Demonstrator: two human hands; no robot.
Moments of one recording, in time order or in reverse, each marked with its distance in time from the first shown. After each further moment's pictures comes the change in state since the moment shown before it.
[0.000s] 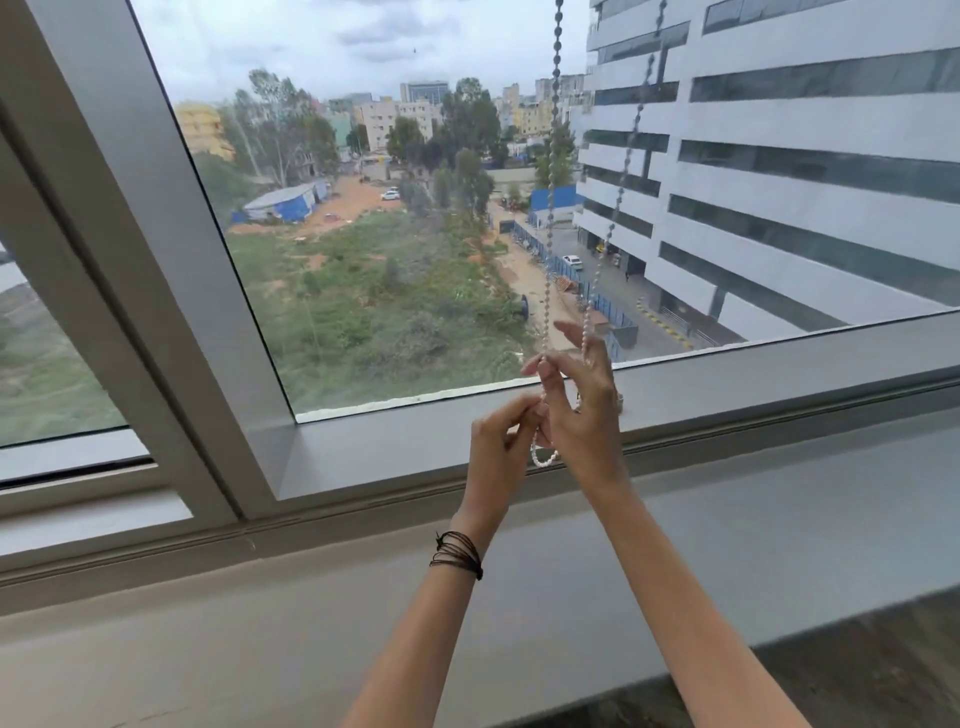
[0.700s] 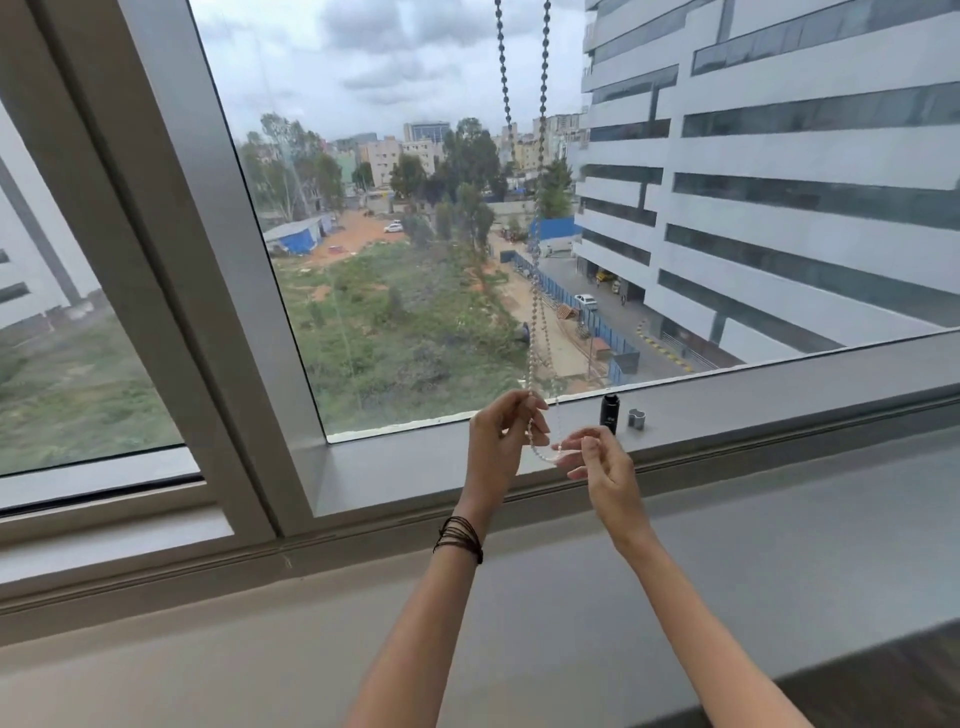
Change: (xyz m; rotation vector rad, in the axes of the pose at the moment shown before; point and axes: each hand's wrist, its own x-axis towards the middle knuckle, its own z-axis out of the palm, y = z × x) left_hand 0.020 -0.007 -0.037 -0.119 -0.016 -0.084; right_hand -0.048 0.073 0.019 0.205 -0.052 0.366
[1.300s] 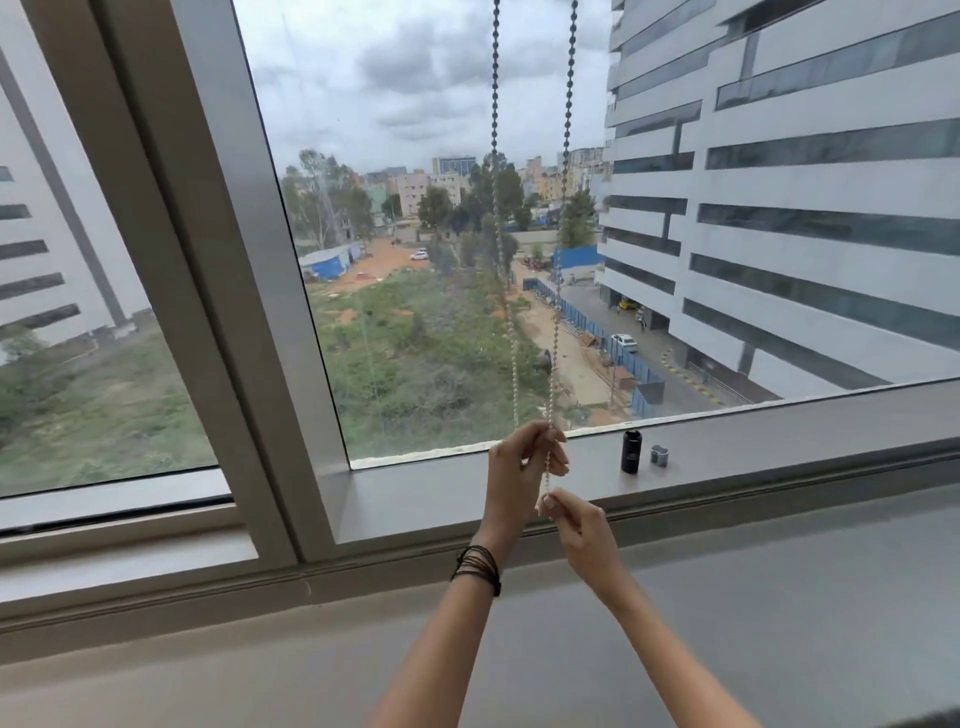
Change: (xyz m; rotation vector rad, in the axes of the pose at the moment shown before) left_hand 0.003 0.002 -0.001 0.050 0.032 0.039; right_hand -0.005 0.019 0.035 -0.169 -0.207 -0.179
